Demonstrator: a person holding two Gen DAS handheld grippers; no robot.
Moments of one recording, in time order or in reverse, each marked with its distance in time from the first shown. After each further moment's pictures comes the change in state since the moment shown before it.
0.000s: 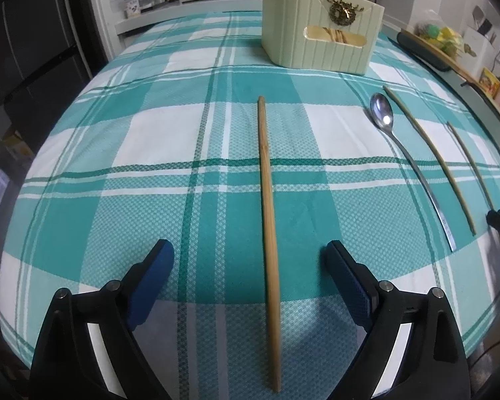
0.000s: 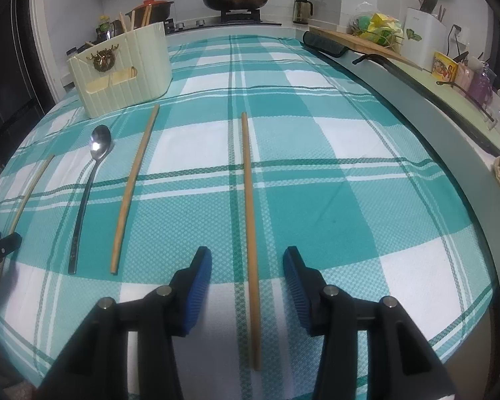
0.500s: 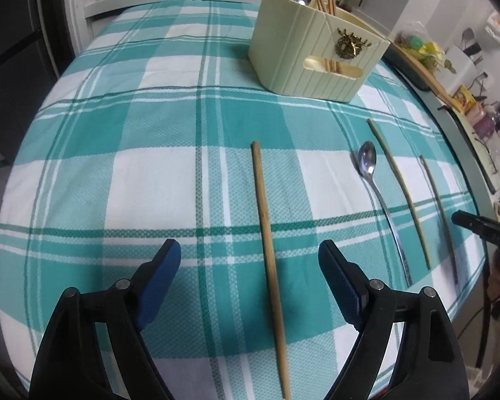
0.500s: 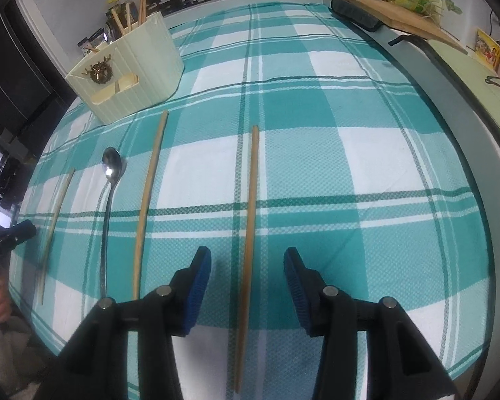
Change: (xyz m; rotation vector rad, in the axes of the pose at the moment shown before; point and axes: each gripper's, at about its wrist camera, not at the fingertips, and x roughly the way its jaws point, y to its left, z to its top) left arm 0.003 0.031 0.070 -0.011 0.095 -0.203; right arm 0.020 -0.027 0.071 0.001 0.217 0.209
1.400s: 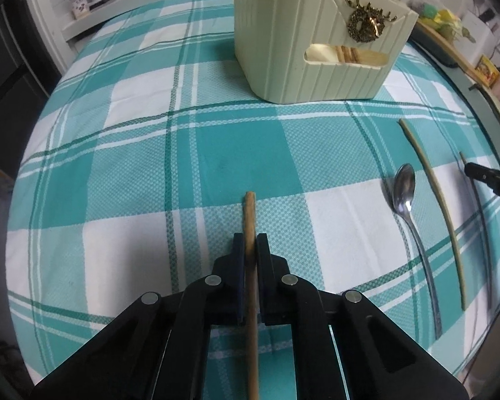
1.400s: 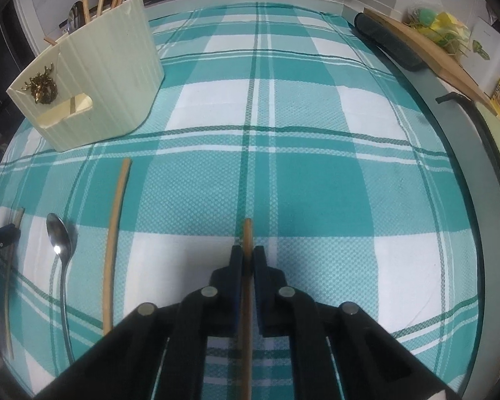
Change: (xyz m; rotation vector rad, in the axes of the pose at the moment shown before) left arm 0.047 -0.028 0.047 0.083 0.040 0.132; right arm 0.061 0.022 0.085 -0.082 -0.010 -0.135
